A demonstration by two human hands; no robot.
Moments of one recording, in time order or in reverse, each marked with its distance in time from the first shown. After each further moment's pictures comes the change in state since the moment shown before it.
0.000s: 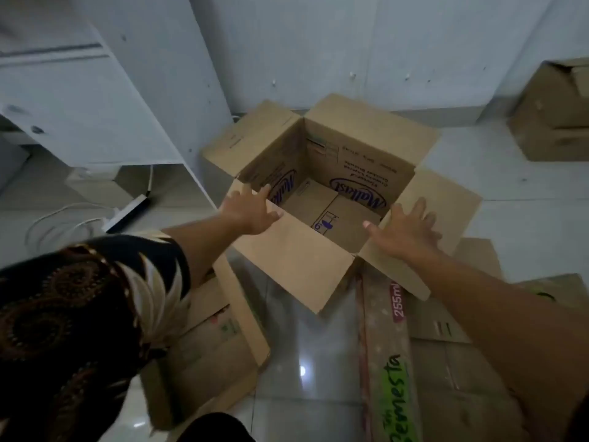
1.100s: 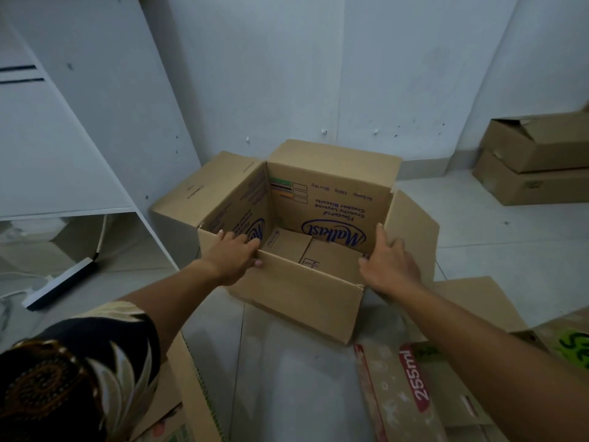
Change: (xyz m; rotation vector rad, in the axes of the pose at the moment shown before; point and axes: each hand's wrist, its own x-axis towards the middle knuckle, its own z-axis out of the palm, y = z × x) left_hand 0.100 -0.010 0.068 0.256 0.202 0.364; right_hand 0.084 0.002 0.067 0.117 0.246 -0.017
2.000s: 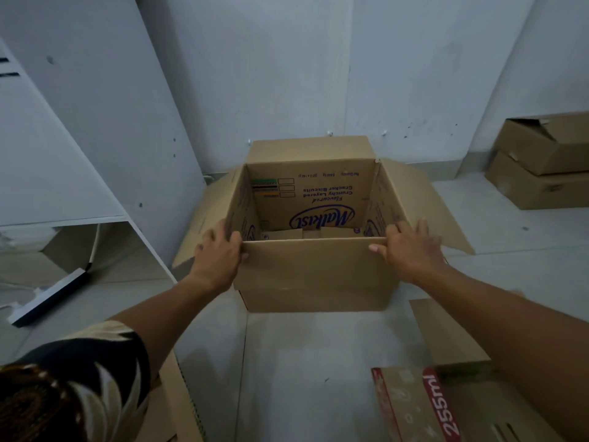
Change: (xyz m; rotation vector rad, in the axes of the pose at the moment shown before) left_hand 0.019 -0.025 0.020 -0.135 0.209 -0.304; right_hand 0.073 0.003 -0.008 -0.325 -0.038 -0.208
